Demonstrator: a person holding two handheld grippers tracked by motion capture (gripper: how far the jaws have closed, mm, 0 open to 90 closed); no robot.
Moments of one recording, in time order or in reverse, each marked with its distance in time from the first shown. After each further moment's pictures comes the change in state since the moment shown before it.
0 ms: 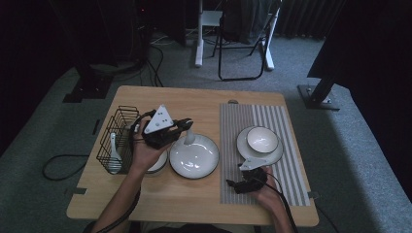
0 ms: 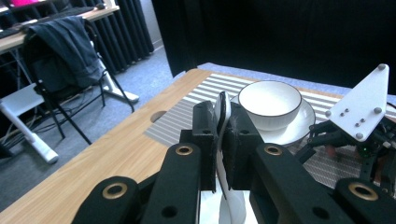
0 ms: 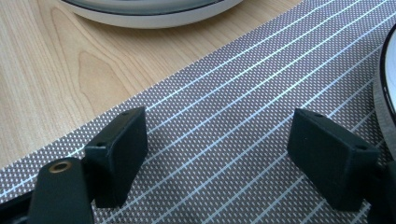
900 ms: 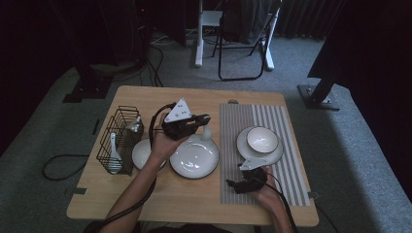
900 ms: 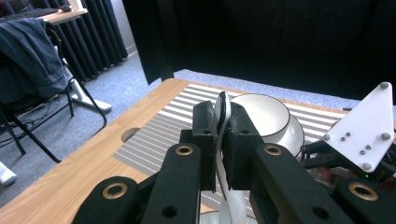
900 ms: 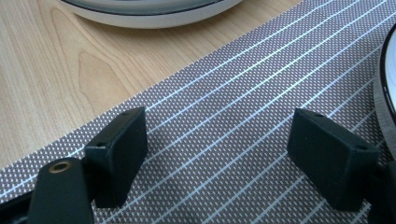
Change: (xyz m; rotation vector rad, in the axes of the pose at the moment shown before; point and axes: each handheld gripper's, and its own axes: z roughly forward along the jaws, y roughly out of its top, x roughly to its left) left arm 0.006 0.008 0.055 -0.022 -0.111 -0.008; right arm 0.000 0.000 0.000 -0.001 0.002 0.003
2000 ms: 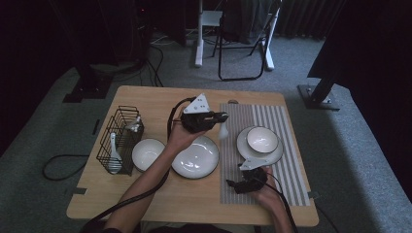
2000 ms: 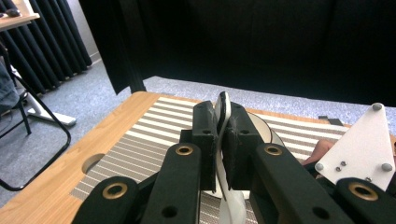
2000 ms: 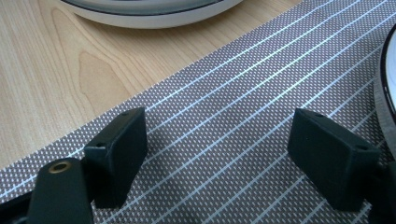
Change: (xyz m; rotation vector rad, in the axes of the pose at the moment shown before) left arm 0.005 0.015 0.047 -0.017 -0.136 0.019; right arm 0.000 0.000 0.000 0.000 0.002 -0.002
